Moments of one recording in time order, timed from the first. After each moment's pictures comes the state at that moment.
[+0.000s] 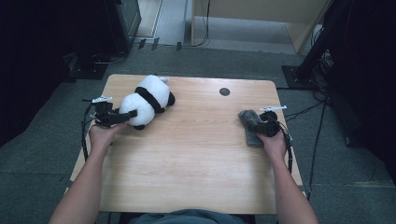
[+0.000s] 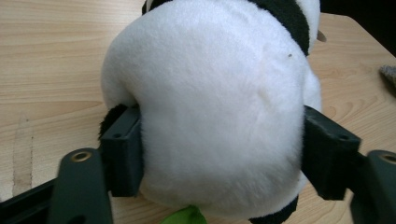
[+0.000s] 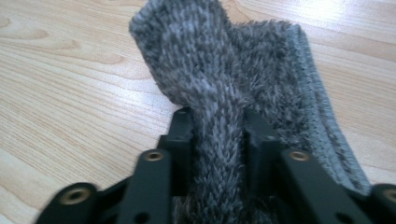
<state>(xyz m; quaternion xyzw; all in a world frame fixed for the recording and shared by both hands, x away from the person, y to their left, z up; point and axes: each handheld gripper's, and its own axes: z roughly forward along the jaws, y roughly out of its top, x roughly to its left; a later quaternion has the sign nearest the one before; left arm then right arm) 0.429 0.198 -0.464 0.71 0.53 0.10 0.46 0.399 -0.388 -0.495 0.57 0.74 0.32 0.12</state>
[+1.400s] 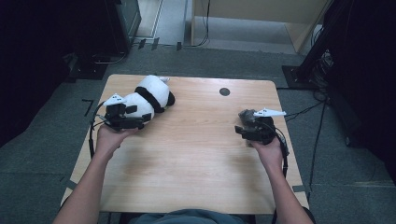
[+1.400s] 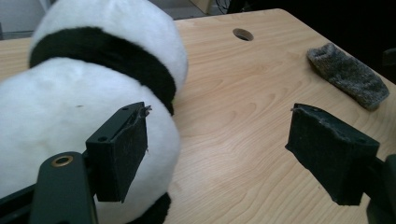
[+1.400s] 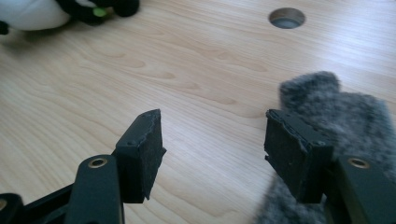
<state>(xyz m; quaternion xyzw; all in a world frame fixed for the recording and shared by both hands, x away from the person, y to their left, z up) 0.385 0.136 -0.416 0.76 0.42 0.12 0.47 0.344 -0.338 -0.441 0.49 0.76 0.41 0.15</state>
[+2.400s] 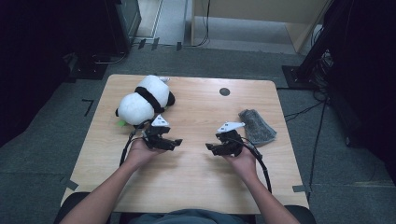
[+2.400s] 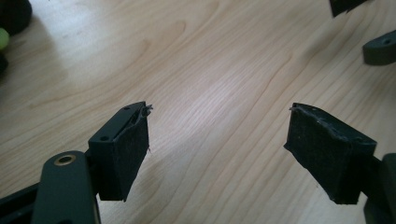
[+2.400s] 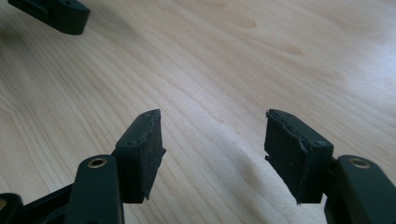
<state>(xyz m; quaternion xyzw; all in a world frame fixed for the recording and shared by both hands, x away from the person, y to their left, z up) 0.368 0.039 -0.490 0.87 0.33 0.09 0.37 0.334 -0.245 -0.487 0.39 0.84 0.36 0.12</state>
